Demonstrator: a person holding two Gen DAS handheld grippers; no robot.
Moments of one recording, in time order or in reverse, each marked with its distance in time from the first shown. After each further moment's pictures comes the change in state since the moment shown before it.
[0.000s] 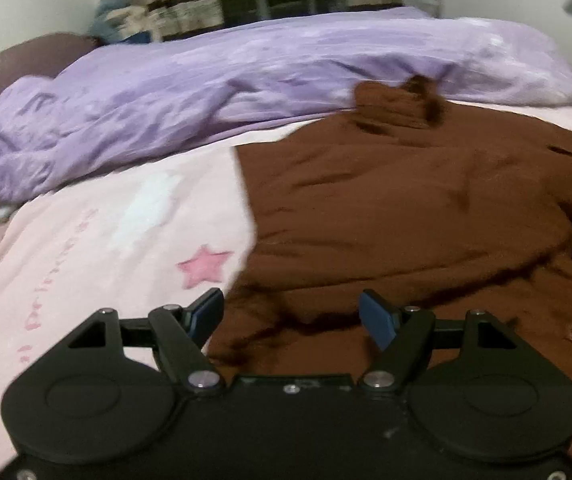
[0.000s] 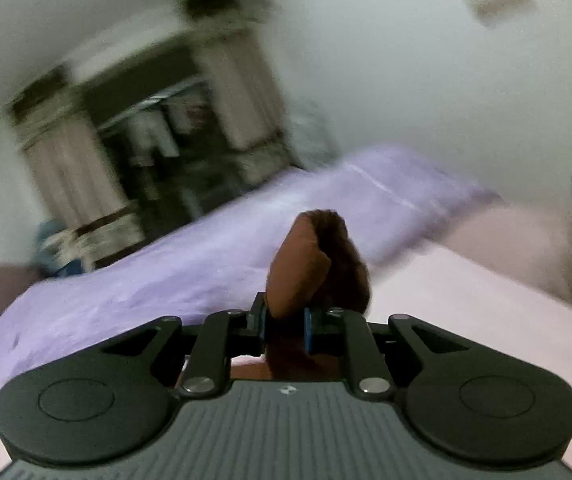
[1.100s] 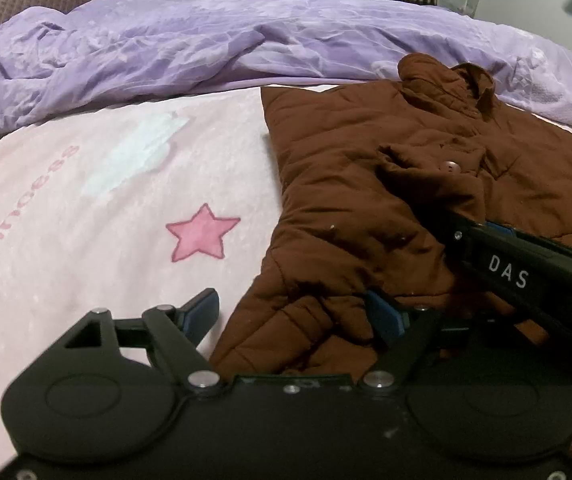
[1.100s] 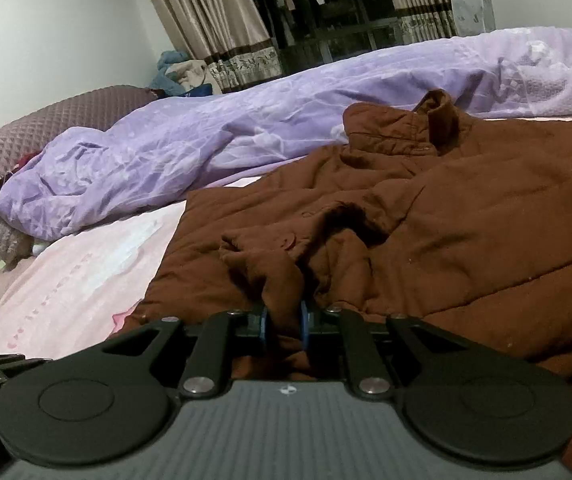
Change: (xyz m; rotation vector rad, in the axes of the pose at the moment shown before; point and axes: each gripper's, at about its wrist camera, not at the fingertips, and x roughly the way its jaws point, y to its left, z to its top) left arm 0.068 0.022 -0.009 -0.140 0.064 -0.044; right arm 0.033 0.224 -0.200 -0.124 0.437 0.274
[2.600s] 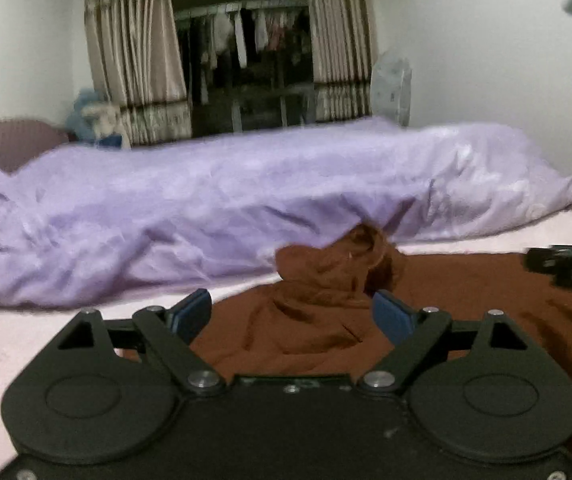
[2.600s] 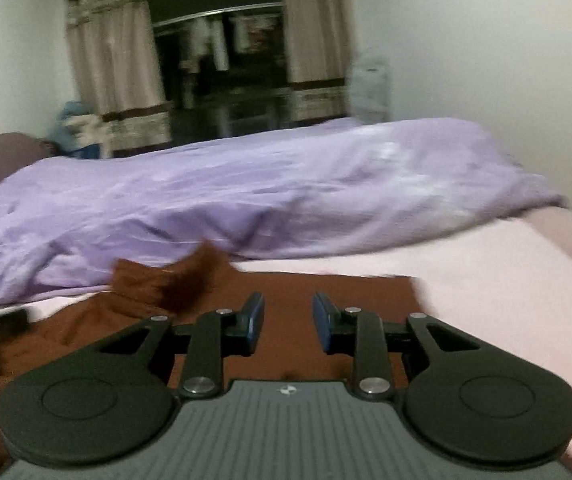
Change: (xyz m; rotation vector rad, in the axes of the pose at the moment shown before) left arm 0.021 -0.132 0.104 0.153 -0.397 -0.067; right arm -0.034 -0.142 0.102 -0.051 -0.170 -0.309
